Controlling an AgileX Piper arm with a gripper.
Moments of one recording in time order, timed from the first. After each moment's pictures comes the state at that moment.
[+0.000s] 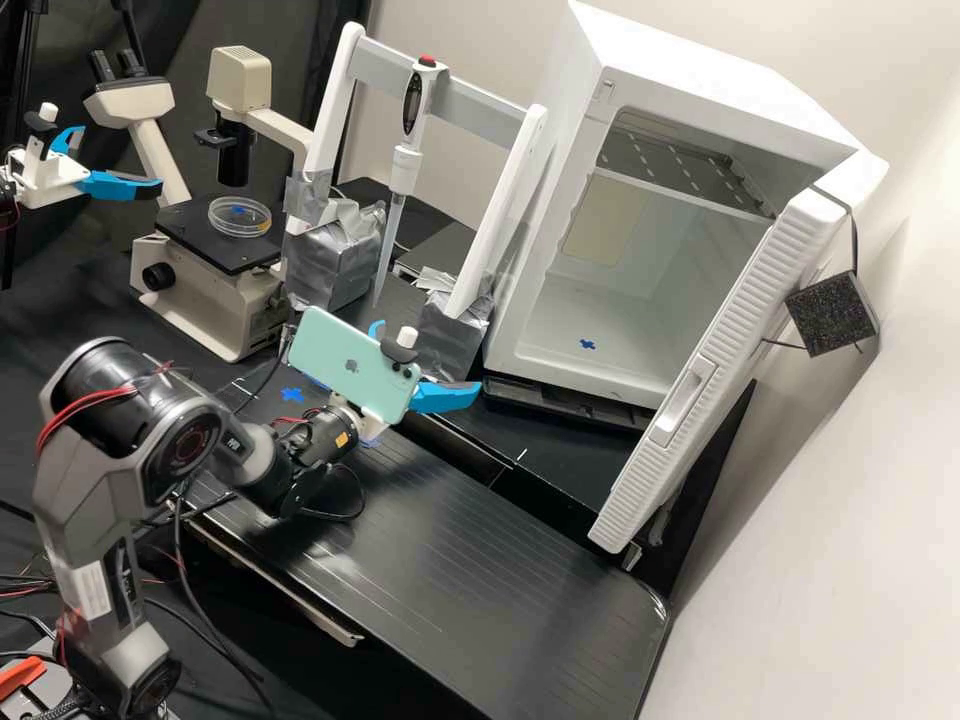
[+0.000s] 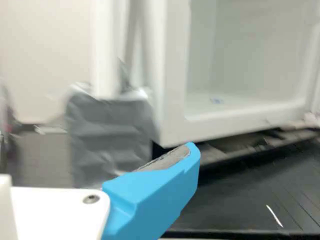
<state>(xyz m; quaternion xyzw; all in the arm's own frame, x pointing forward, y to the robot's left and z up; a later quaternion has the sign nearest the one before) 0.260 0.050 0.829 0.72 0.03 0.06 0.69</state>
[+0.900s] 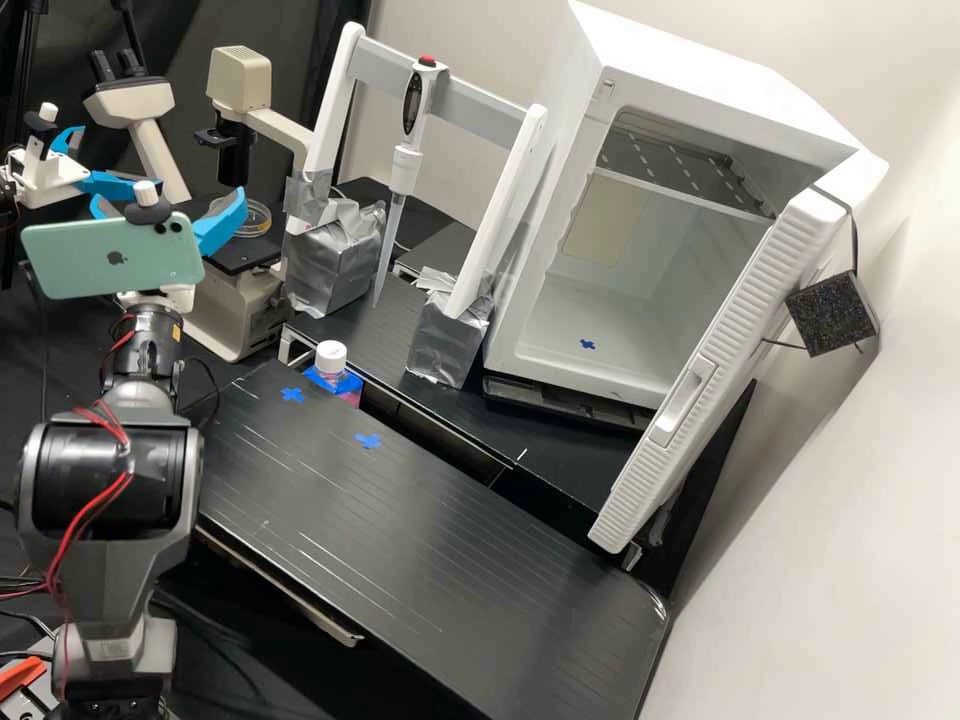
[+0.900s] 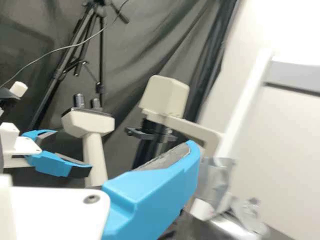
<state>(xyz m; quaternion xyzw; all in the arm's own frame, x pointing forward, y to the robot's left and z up) 0.193 0.233 0.747 0.58 0.36 0.18 0.71</state>
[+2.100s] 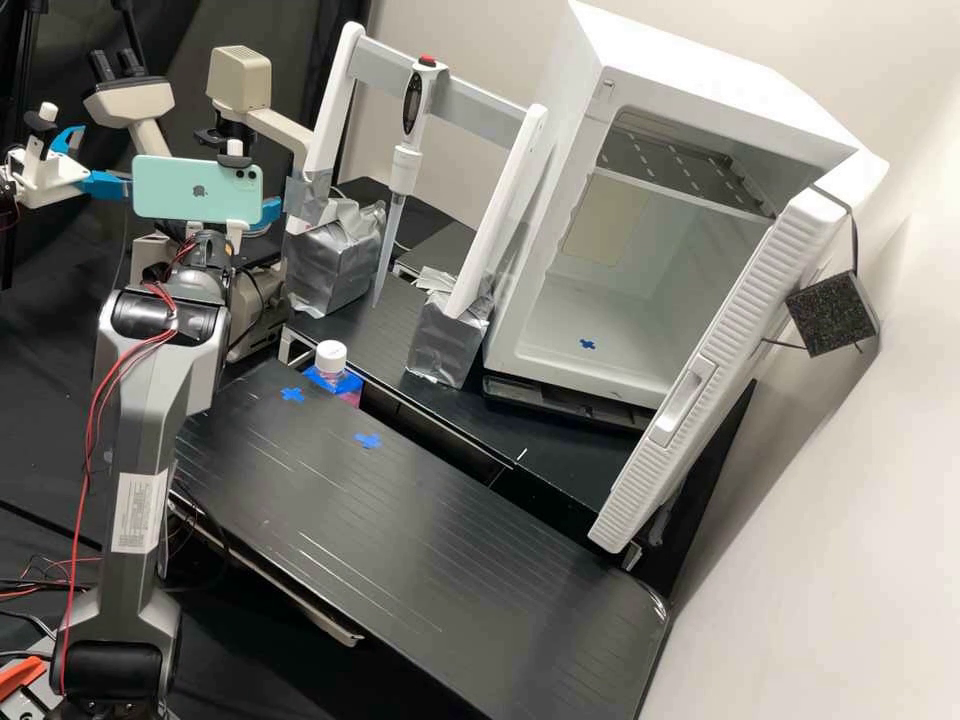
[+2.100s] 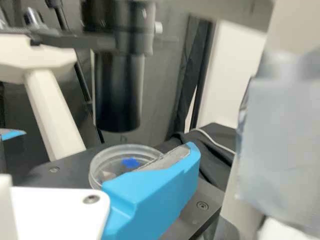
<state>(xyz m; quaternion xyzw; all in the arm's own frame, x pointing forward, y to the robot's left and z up) 0.372 0.281 0.649 0.63 0.35 0.01 0.69</state>
